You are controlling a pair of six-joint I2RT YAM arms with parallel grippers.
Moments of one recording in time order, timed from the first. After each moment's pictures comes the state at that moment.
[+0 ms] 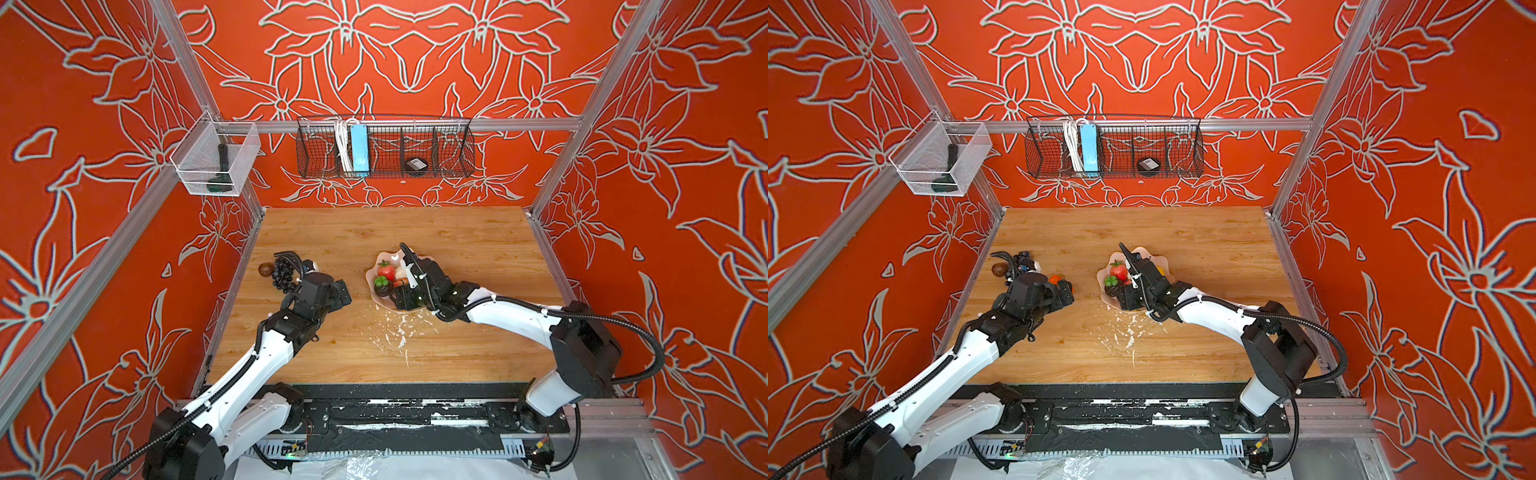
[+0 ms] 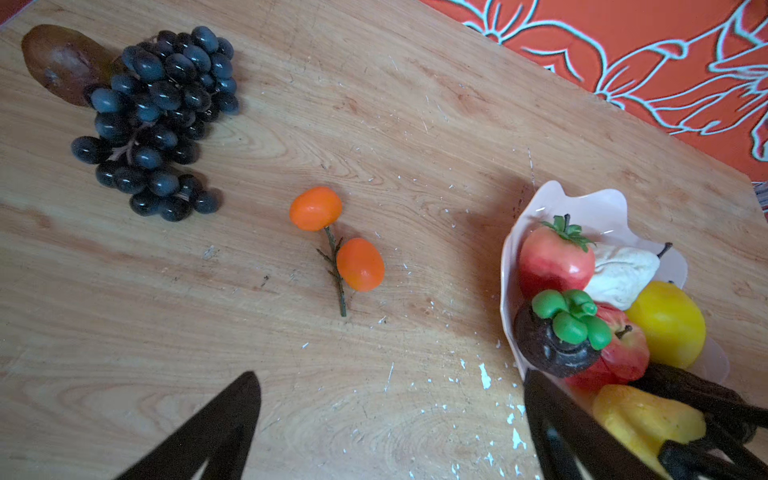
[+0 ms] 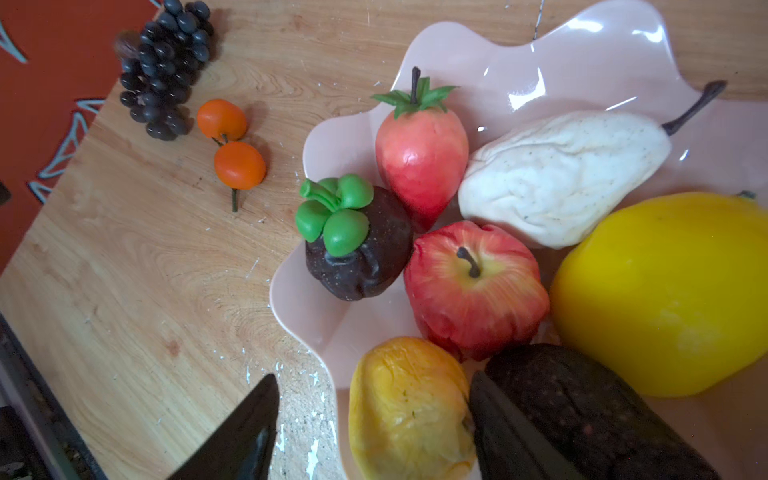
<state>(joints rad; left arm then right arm) -0.37 0.97 0.66 -0.39 -0.29 -0.66 0.79 1.61 1.04 -0.21 -0.03 0.45</state>
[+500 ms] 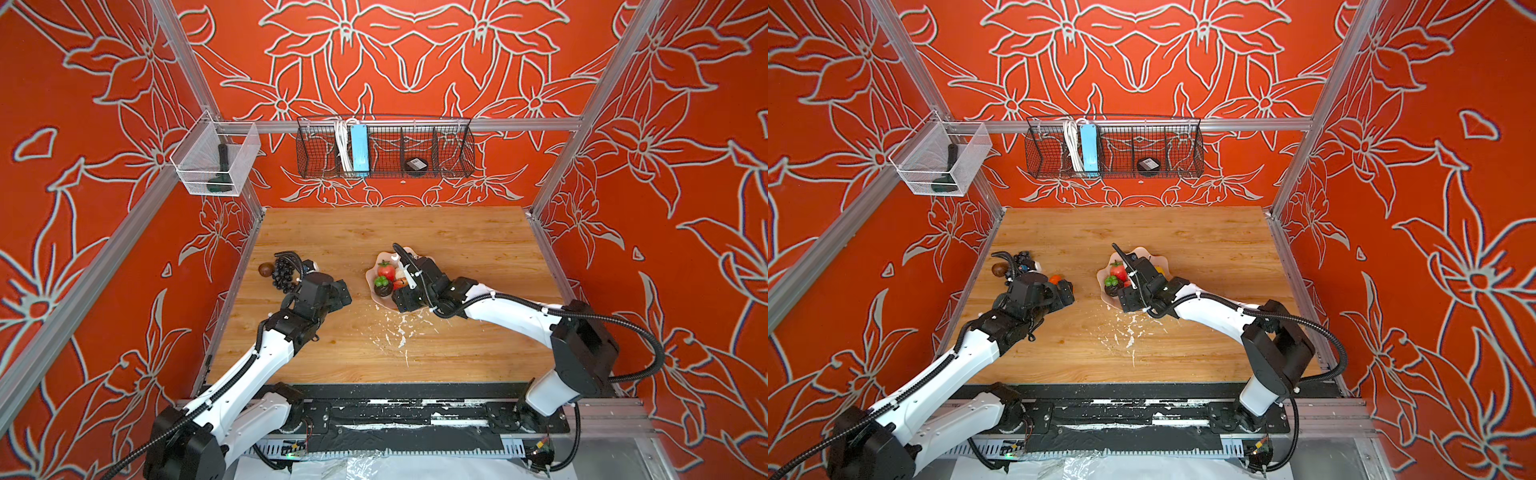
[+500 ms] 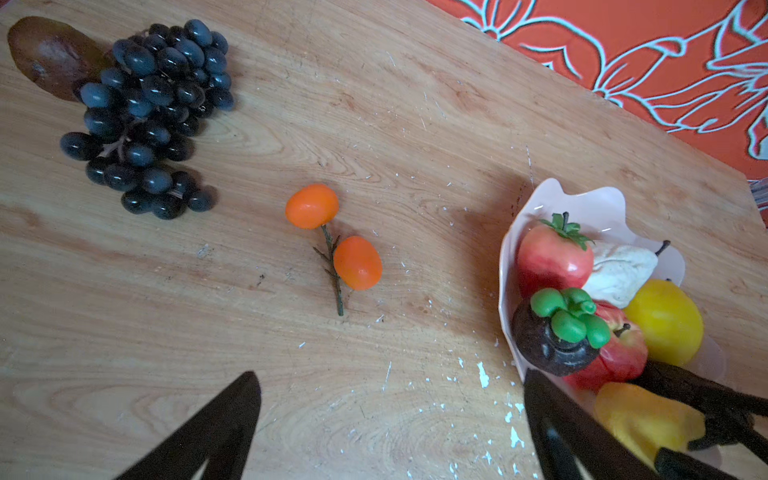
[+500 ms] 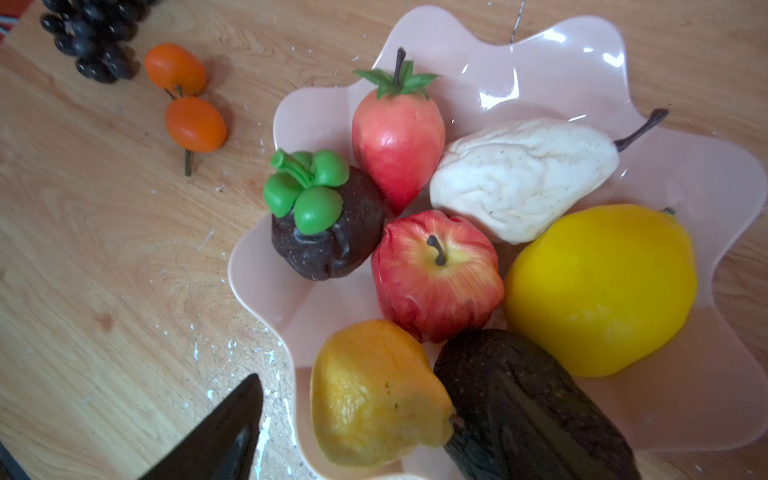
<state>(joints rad) -0.36 0.97 0.65 -0.38 -0.27 -0.66 0.80 1.62 1.09 -0.34 0.04 0.33</state>
